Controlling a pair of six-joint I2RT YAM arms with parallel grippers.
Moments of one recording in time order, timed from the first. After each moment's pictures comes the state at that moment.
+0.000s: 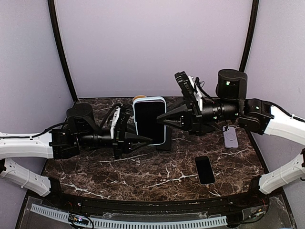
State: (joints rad) left arm -1.06 1.16 0.80 0.29 0.45 -0.01; right arm 1.05 1.21 1.20 -0.14 -0.57 -0.06
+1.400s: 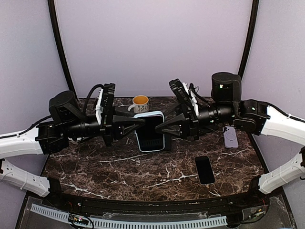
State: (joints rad) left arm -1.06 1.07 0.90 0.24 0.39 0.01; right arm 1.04 1.24 1.19 -0.18 -0.60 -0.07
